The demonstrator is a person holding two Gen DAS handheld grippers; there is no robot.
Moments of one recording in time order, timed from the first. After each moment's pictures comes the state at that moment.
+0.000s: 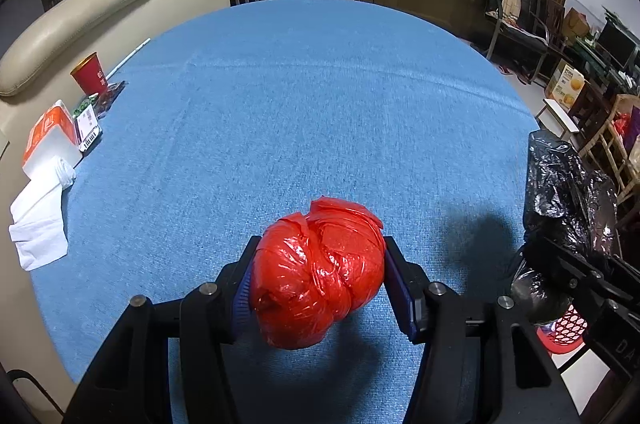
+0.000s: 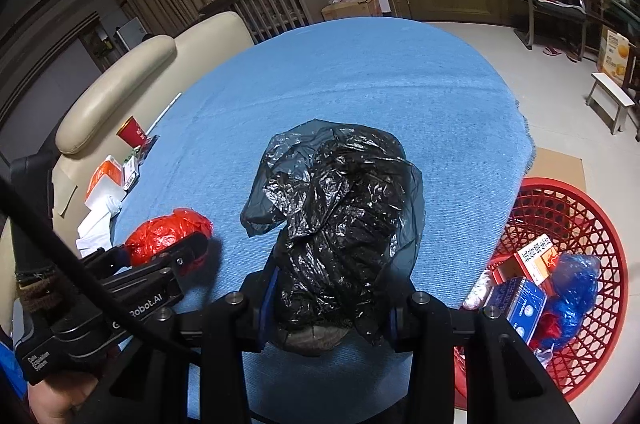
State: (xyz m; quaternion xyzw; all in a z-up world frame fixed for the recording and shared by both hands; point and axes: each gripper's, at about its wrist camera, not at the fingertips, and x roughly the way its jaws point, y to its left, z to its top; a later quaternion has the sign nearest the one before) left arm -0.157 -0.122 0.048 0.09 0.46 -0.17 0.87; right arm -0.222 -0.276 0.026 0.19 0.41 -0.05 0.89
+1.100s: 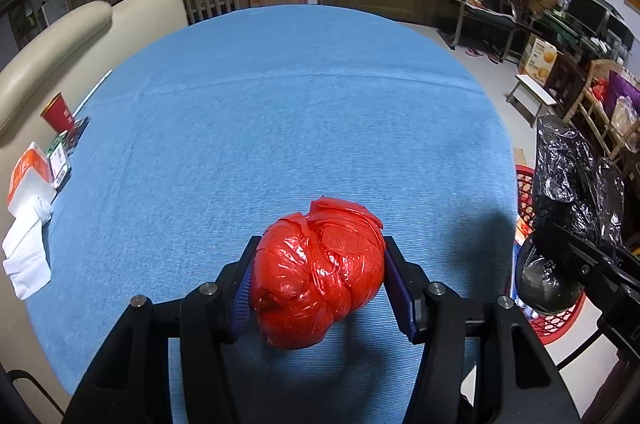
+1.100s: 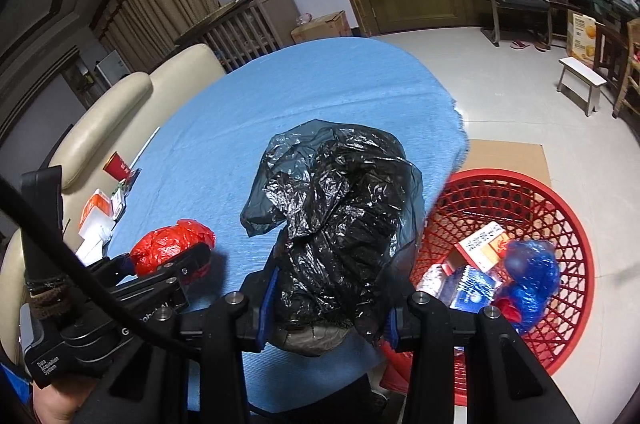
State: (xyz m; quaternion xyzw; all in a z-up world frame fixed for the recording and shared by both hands) left arm -0.170 -0.165 0.051 0.13 0.44 -0.23 0.86; right arm -0.262 -0.307 0.034 0.23 0.38 -0.10 0.89
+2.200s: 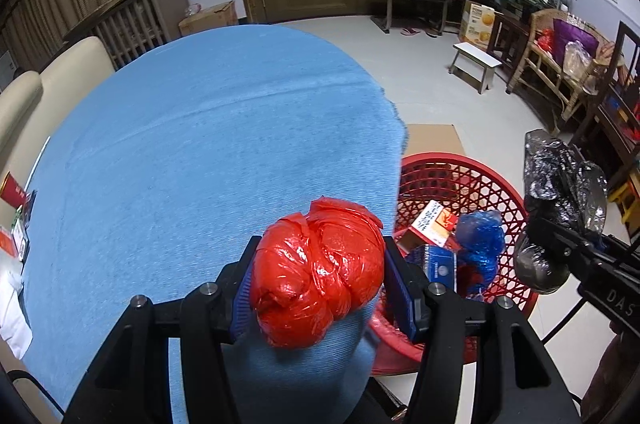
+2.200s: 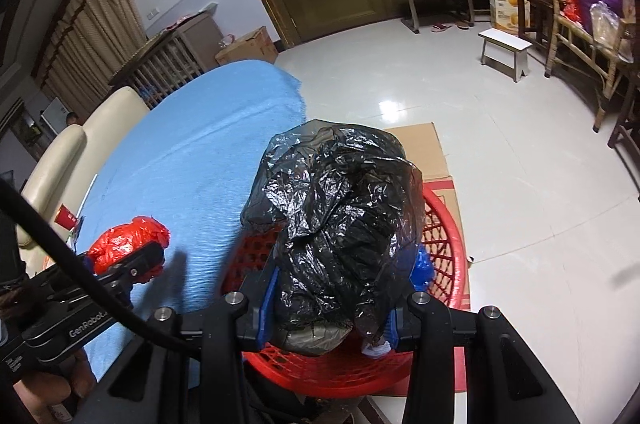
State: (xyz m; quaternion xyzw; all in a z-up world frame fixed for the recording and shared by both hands) left arm -0.225 -0.250 0.069 0.20 0.42 -0.32 0.83; right arm -0.347 -0.415 0.025 0.27 0.37 -0.22 0.86
